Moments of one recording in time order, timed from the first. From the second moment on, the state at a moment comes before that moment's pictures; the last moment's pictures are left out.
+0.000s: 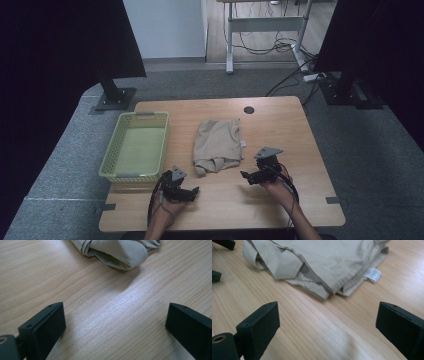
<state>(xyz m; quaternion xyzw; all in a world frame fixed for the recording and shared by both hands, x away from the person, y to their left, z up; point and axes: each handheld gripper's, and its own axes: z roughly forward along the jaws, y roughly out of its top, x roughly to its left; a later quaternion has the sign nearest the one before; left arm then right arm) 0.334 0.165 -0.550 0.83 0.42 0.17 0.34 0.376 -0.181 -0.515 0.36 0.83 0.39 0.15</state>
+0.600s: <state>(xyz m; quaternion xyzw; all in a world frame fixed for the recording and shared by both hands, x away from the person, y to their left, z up) 0.334 0.165 -0.550 0.83 0.42 0.17 0.34 0.353 -0.234 -0.533 0.41 0.81 0.40 0.16</state>
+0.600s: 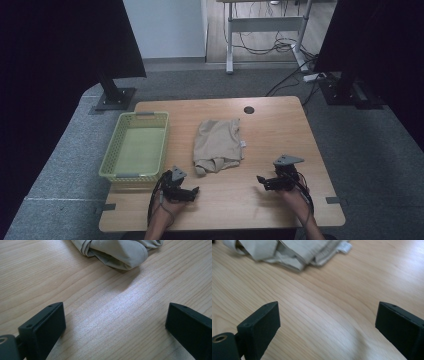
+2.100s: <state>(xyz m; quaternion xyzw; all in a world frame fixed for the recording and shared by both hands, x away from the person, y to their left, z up) 0.347 0.151 -0.529 0.83 0.41 0.16 0.36 0.346 -0.242 -0.555 0.42 0.82 0.35 0.16</state>
